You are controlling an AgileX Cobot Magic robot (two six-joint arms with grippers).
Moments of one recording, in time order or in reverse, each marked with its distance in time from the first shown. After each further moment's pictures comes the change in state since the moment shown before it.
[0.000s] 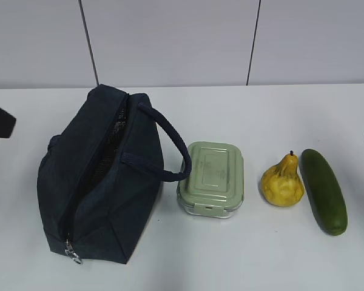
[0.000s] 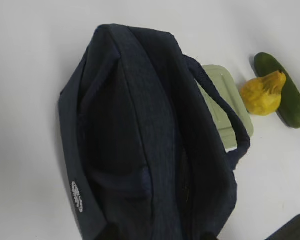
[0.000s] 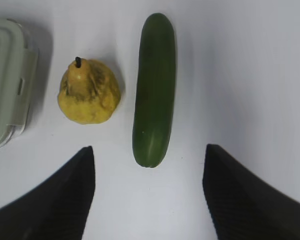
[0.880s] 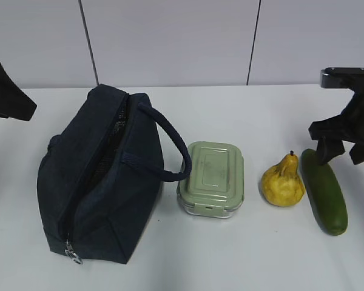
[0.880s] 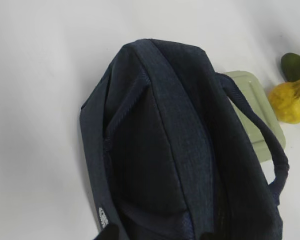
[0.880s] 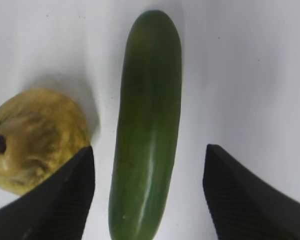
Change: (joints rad) left arm 0.000 0.121 -0.092 0.056 -0.030 0.011; right arm 0.000 0.530 -0.267 -0.026 -0.010 -0.048
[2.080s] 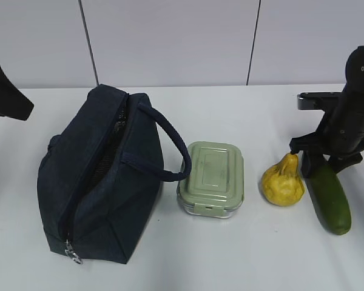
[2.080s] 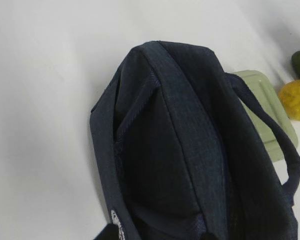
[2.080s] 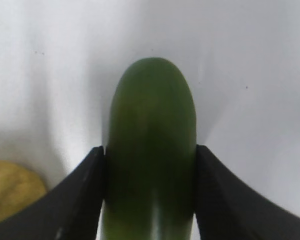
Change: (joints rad) left arm 0.000 0.000 0.000 0.029 -0.017 0.017; right arm -0.002 0.251 -0.134 -0.033 -0.012 -0.002
